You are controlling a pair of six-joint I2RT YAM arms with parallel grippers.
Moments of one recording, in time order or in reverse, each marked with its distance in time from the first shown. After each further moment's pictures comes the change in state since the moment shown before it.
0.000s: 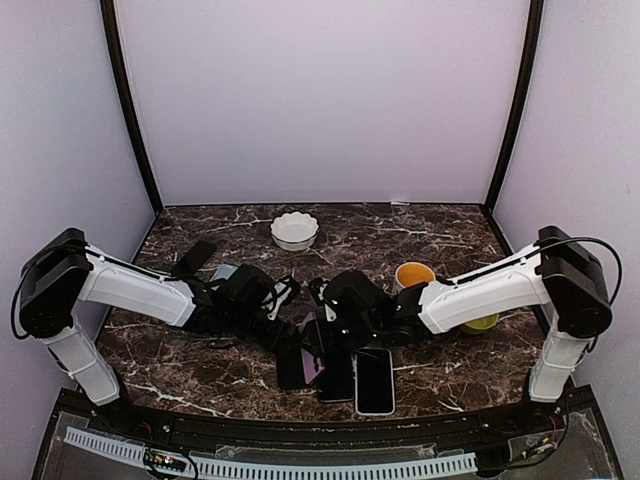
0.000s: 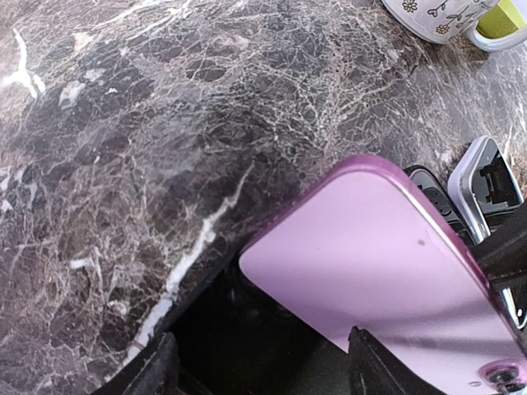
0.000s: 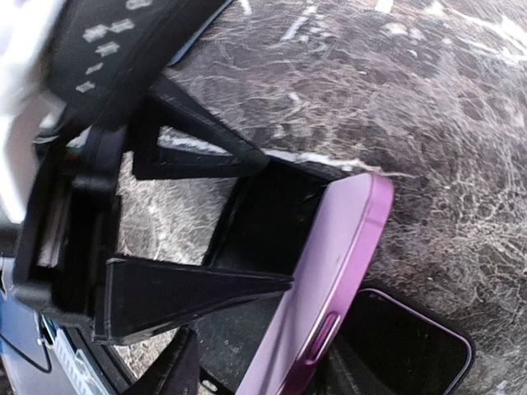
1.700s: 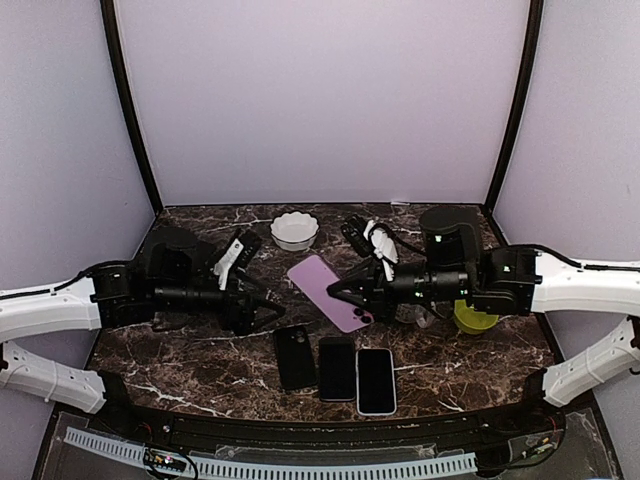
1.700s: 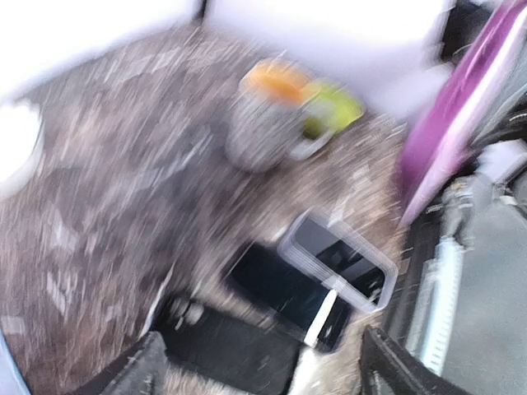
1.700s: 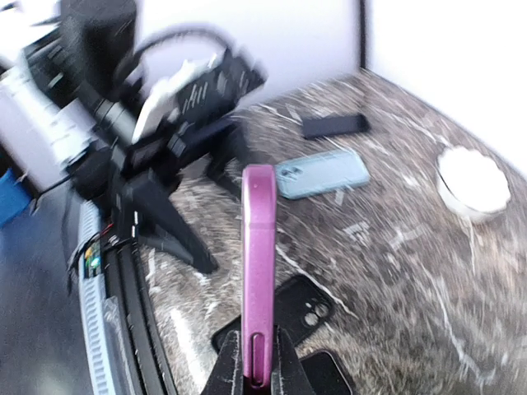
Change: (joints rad) left arm 0.001 -0.539 -0.058 -0.135 0.118 0.110; right arm -0.050 -0.531 -0.066 -0.076 -0.132 -0.613
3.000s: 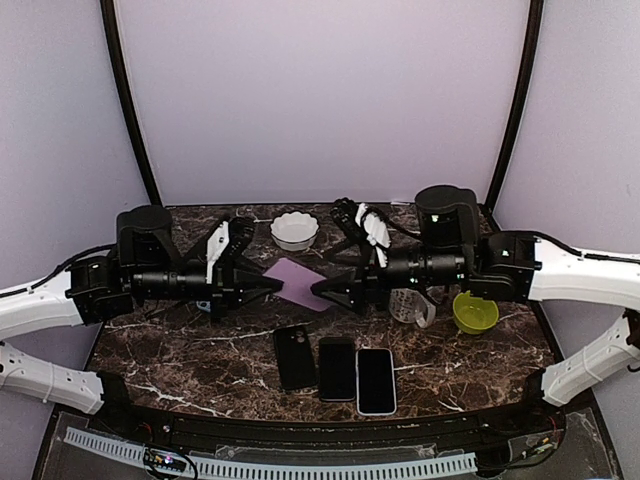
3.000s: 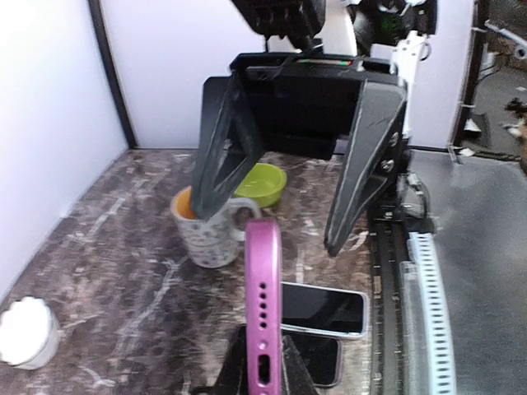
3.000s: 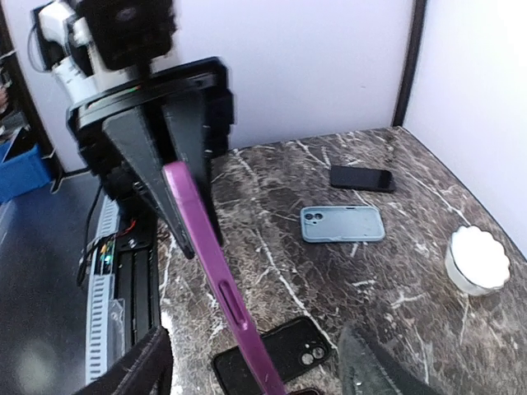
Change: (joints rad) left arm -0.063 -0.092 0.133 0.048 0.198 0.350; right arm 0.006 0.028 0.105 -0.021 -0.129 -0.188
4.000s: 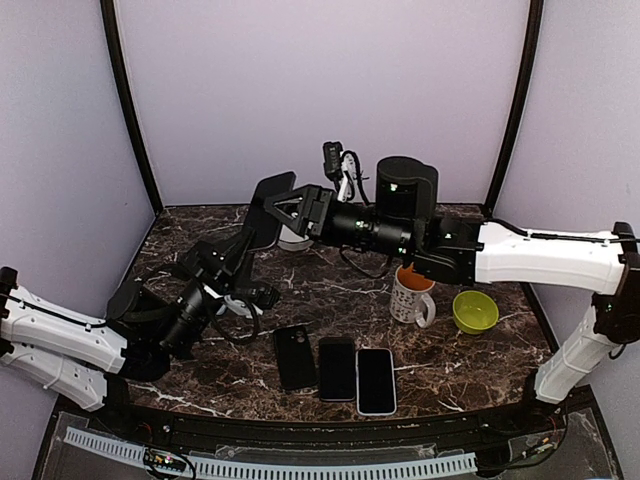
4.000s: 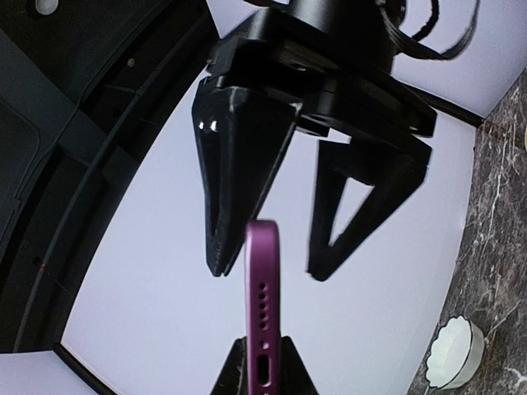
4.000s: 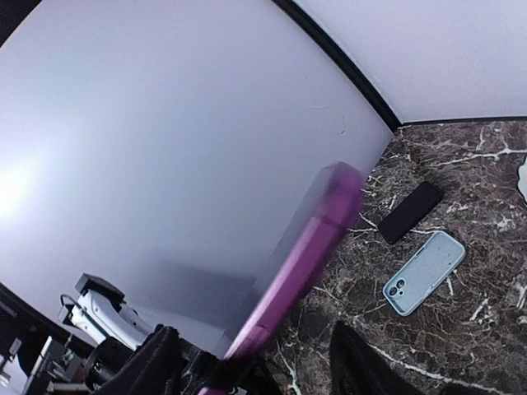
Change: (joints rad) left arm -0.250 0.158 -0.406 1.345 -0.877 1.408; right arm -0.001 0.265 0.231 0.323 0.231 0.882
